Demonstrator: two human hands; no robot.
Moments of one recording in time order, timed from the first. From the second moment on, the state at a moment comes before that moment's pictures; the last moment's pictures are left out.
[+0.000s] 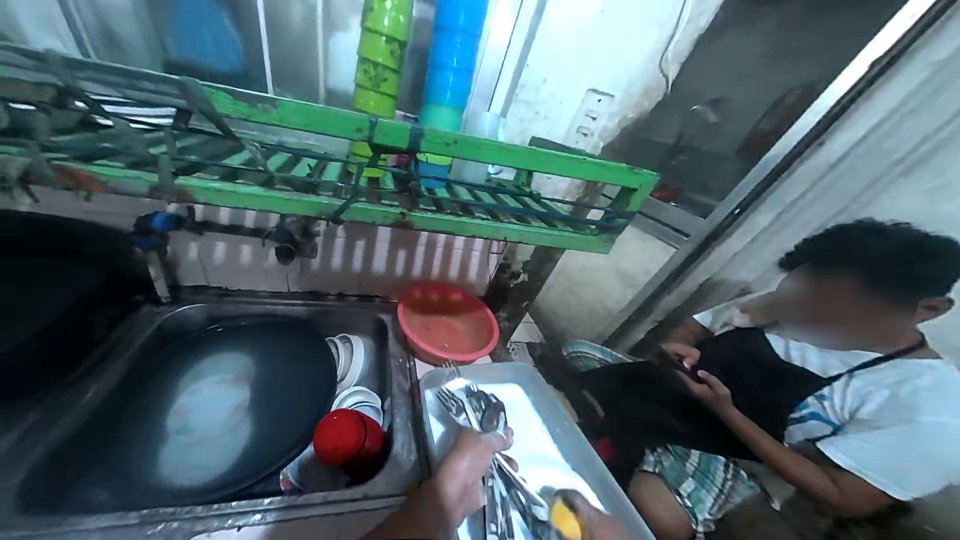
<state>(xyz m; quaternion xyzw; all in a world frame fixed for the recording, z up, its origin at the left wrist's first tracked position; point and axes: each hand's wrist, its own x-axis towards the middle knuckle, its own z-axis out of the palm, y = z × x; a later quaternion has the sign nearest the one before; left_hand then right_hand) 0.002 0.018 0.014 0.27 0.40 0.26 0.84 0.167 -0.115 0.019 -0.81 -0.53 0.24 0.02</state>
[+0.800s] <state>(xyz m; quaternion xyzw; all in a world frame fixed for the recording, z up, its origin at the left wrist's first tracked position) 0.004 0.002 0.020 0.47 0.45 0.15 0.74 0.170 -0.055 0.043 -0.82 -0.35 0.25 0.37</state>
